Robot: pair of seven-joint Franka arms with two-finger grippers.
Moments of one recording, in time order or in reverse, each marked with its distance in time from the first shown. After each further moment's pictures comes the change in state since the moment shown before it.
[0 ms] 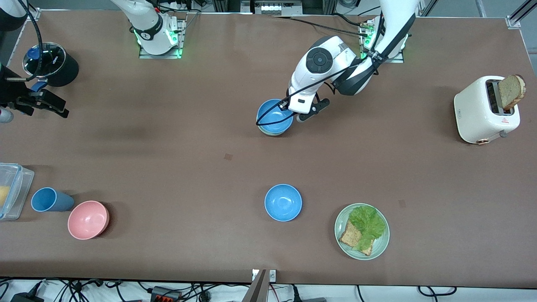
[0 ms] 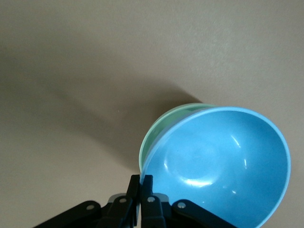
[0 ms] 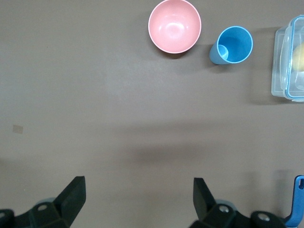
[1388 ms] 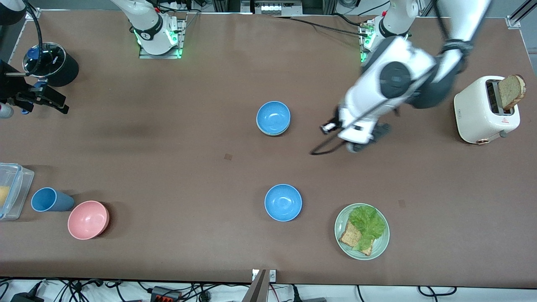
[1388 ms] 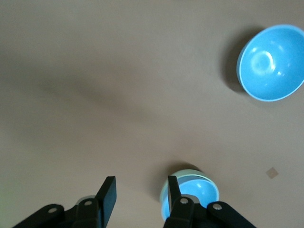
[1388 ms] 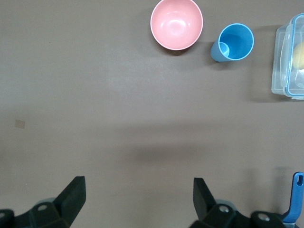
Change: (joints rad) left arm 0.309 -0.047 -0.006 0.473 -0.005 -0.619 0.410; right arm 0.002 -0.018 0.002 -0.004 0.000 -0.021 -0.006
